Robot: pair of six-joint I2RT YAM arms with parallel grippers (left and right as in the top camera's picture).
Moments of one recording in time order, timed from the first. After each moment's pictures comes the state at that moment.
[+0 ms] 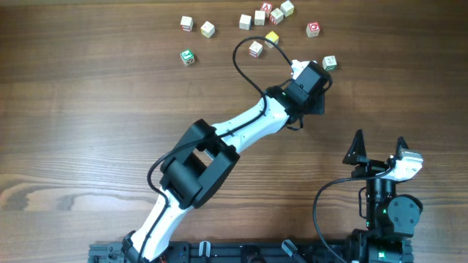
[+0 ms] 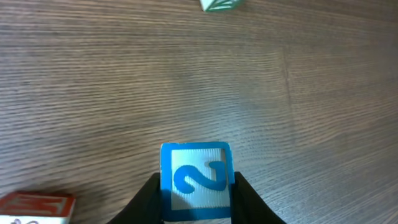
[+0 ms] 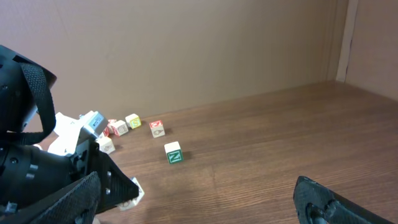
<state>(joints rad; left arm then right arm) -0.84 2.28 1.73 -0.31 0.00 -0.74 -0.15 0.01 0.01 0.00 -0.02 0.15</state>
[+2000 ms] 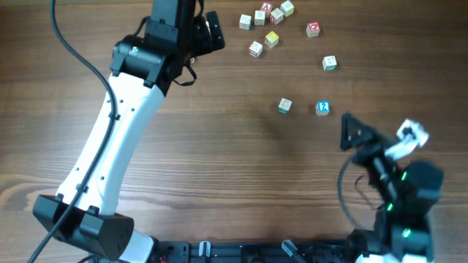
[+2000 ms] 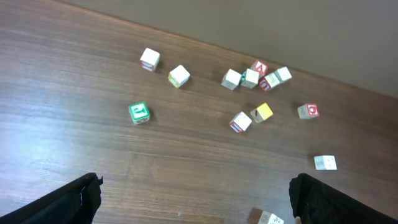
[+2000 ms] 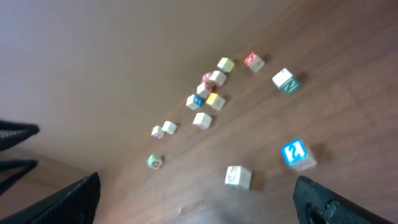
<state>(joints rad) -0.36 1.68 1.78 -0.87 -0.16 -0.53 -0.15 0.53 0.43 -0.18 -0.38 0.71</state>
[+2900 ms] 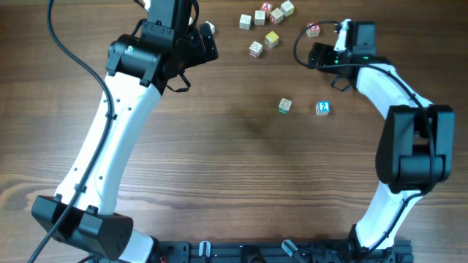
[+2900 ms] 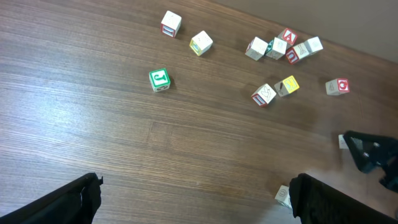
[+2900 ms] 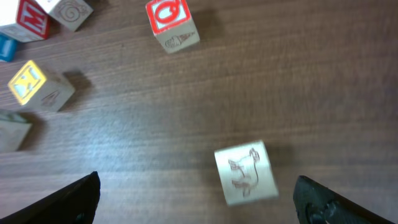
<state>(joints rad) -0.34 1.68 1.78 -1.01 -0.15 -0.54 0.02 2.06 1.39 -0.22 -0.09 0.20</state>
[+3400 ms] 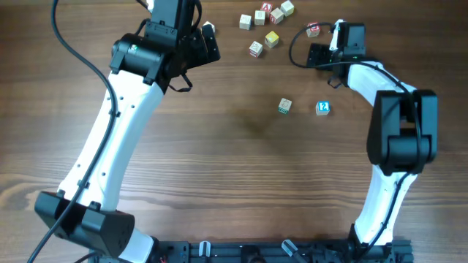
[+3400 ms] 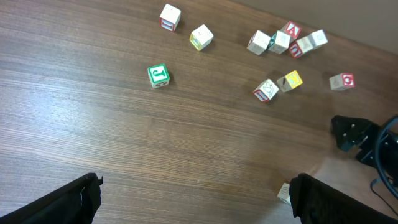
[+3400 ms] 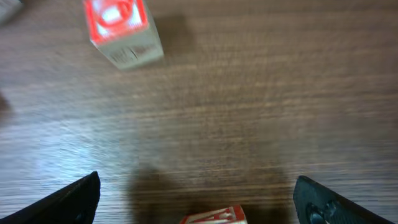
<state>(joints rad) -0.35 1.70 1.78 -1.01 -0.15 -0.54 0.02 2.23 1.46 -0.12 0.00 0.12</state>
